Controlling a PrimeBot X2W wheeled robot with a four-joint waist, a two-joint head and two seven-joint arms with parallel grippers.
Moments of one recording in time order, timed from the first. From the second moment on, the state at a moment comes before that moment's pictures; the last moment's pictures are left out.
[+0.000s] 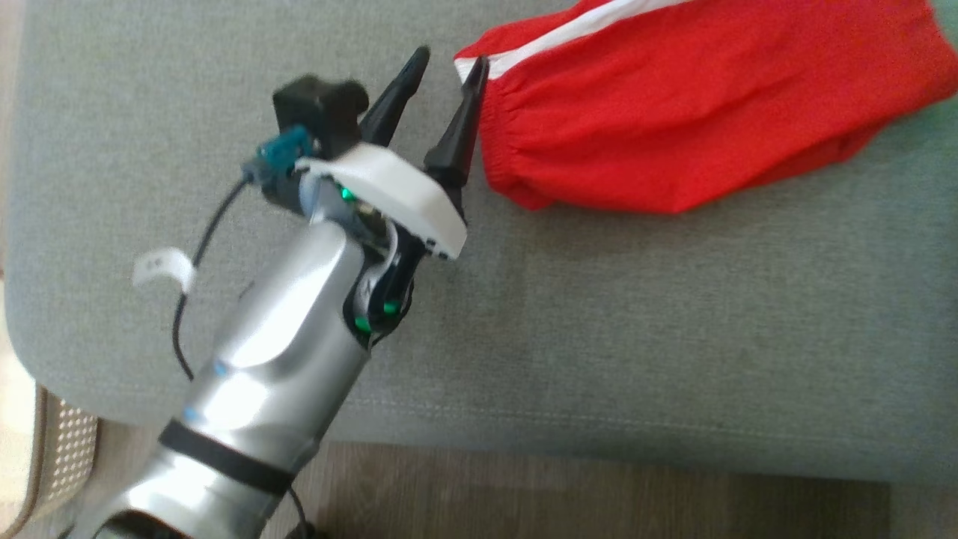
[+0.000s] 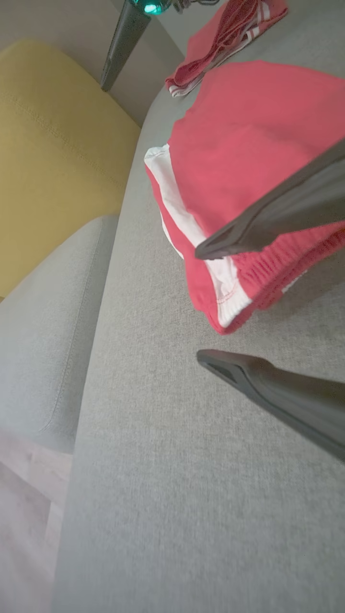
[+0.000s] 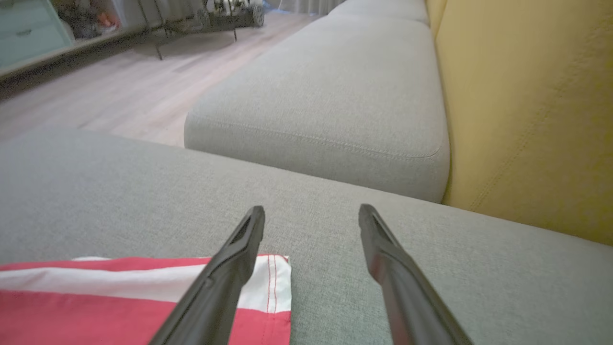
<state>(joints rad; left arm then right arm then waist) -0.76 0.07 -0.67 0.46 -0.69 0.05 -0.17 -1.14 -0.69 0.61 0.74 0.79 0.13 -0.08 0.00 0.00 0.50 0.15</state>
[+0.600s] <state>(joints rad) -0.24 0.15 -0.70 0.06 -0.16 0.47 -0.26 -0.75 -0.54 0.46 0.90 0.89 0.13 -0.20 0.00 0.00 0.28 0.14</state>
